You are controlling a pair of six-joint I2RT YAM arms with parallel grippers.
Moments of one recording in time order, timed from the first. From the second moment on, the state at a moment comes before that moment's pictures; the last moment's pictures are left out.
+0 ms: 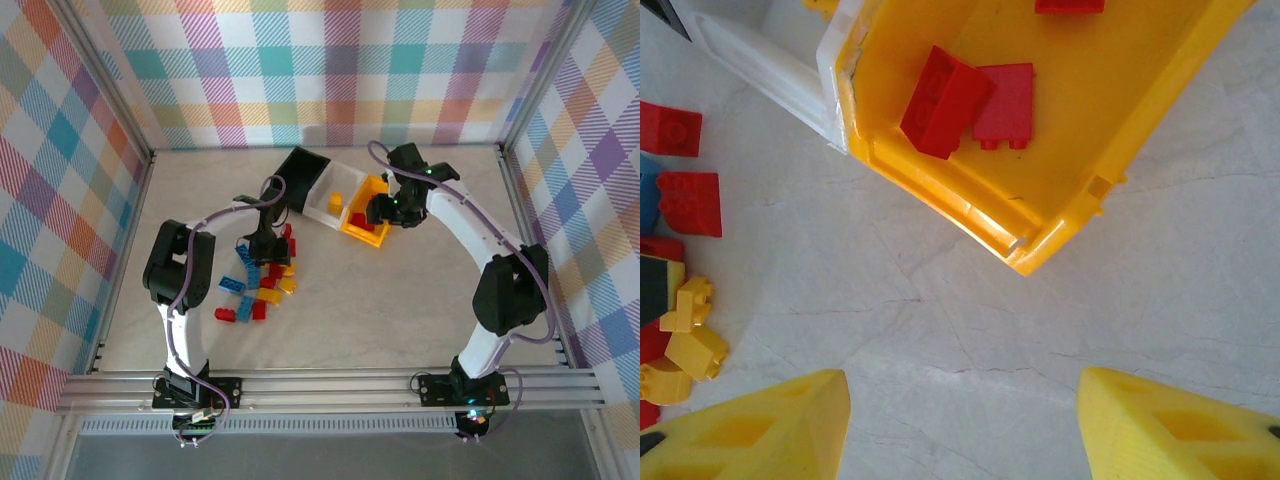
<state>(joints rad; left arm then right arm) -0.40 1.97 1.36 -0.89 0.12 -0.37 0.39 1.72 1.56 -1.02 -0.14 0.33</state>
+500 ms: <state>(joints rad) -0.40 1.91 1.42 -0.96 0.09 -0.38 0.42 1.70 1.53 -0.95 -0.22 0.36</state>
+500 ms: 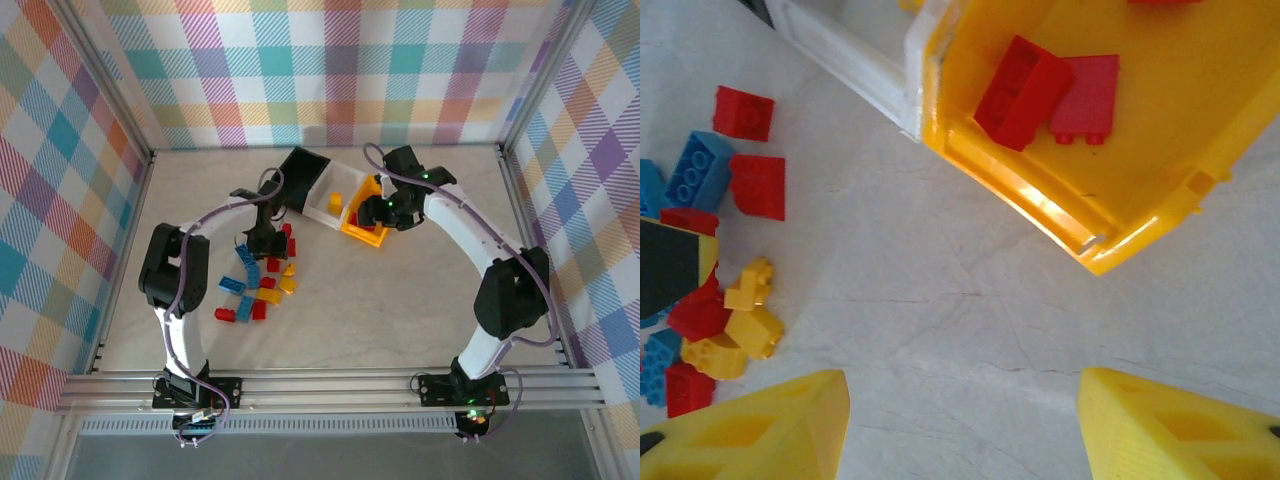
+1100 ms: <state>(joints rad) -0.56 2.17 2.13 -0.92 0.32 -0.51 0.39 1.34 1.35 -0.88 -0.24 0.46</state>
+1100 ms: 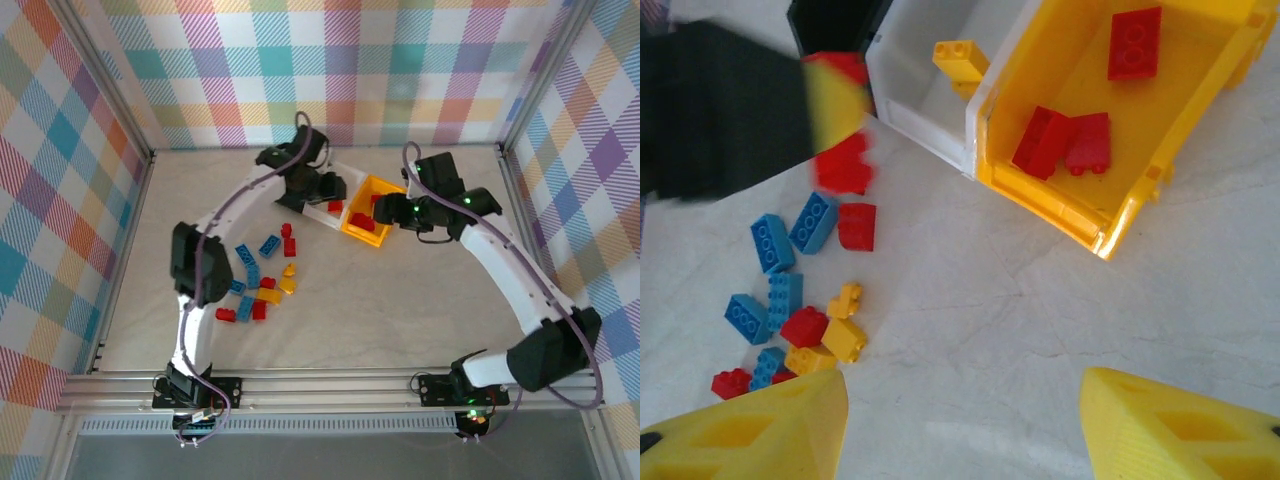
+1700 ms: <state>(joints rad) -0.65 2.66 2.60 -0.86 0.36 -0.64 0.39 1.05 1.17 -0.97 -0.22 0.52</state>
